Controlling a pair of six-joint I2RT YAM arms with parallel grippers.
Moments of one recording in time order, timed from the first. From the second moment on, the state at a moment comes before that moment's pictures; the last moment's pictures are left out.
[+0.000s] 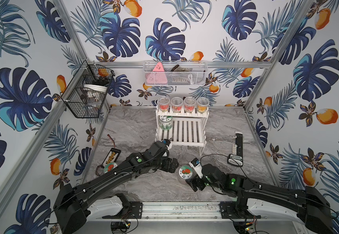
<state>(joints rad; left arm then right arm) -0.81 1.17 0.90 -0.60 0.10 -0.49 1.09 0.93 0.44 -0.25 0.15 0.32</state>
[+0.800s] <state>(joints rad) -1.10 1.54 1.08 -0.64 -0.19 -0.29 1.09 0.89 0.20 0.00 0.13 0.52</state>
